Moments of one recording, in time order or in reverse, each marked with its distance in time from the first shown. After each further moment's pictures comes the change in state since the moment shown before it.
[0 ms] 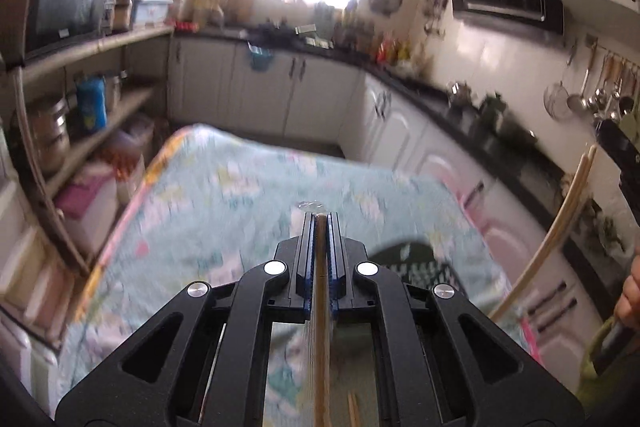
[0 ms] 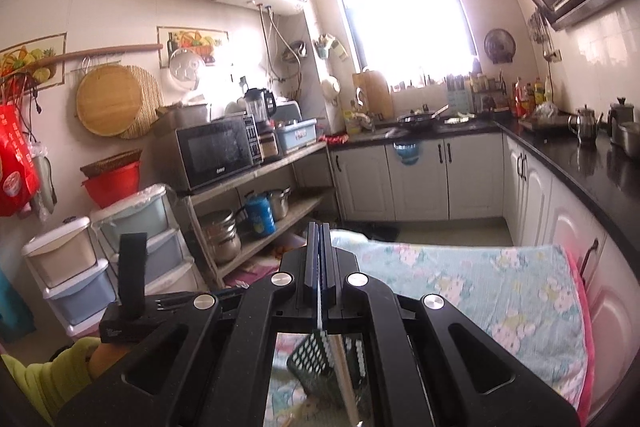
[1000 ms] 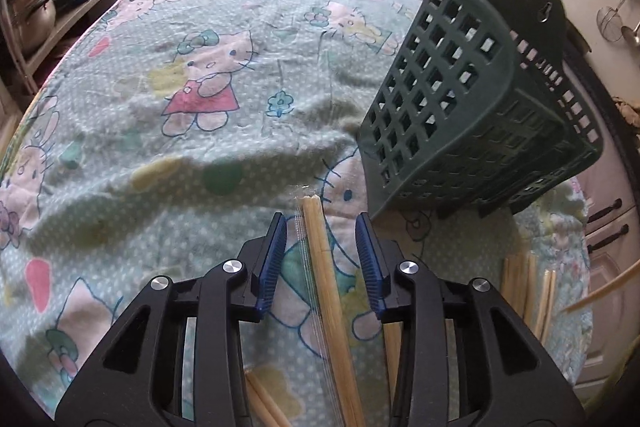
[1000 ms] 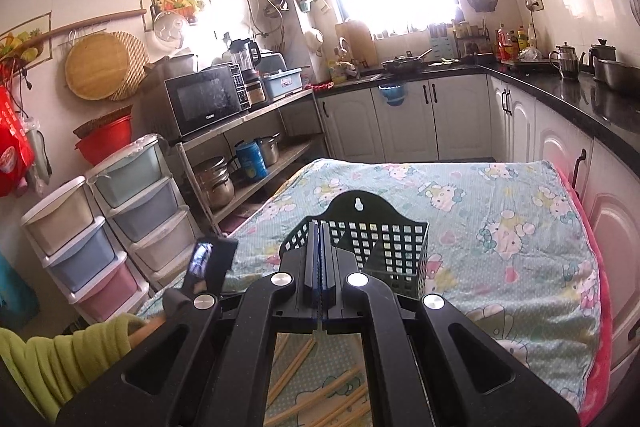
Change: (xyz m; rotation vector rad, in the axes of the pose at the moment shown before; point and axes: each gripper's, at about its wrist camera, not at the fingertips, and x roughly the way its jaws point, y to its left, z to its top) left arm 0.111 0.041 -0.161 -0.053 0.498 0.057; right arm -0.036 -0.003 -0.117 0.070 0.175 -0.029
